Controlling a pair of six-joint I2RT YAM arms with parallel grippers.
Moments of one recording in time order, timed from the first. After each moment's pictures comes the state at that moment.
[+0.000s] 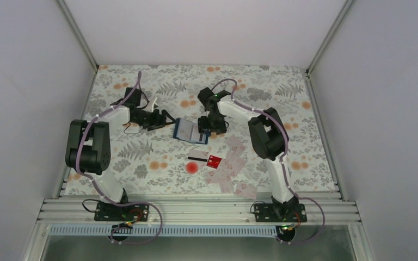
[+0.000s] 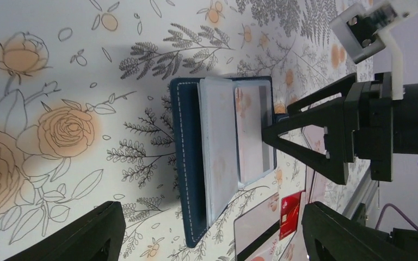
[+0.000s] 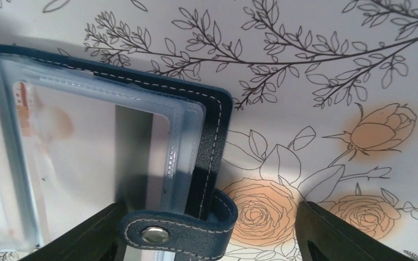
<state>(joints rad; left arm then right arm) -0.09 1.74 1.06 -0.49 0.79 -0.19 0.63 2.21 1.72 -0.99 -0.12 0.56</state>
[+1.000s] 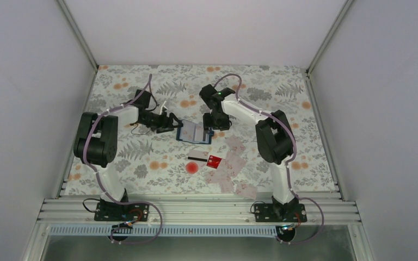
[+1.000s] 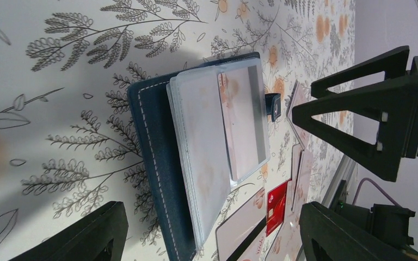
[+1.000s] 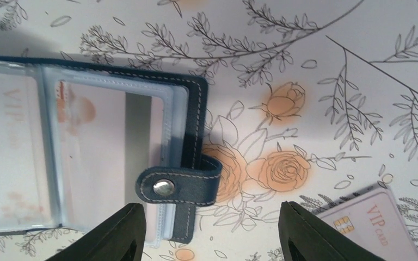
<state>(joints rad) -0.15 1.85 1.08 -0.44 0.89 -0.19 0.64 2.12 1.71 -1.04 -0.01 0.57</state>
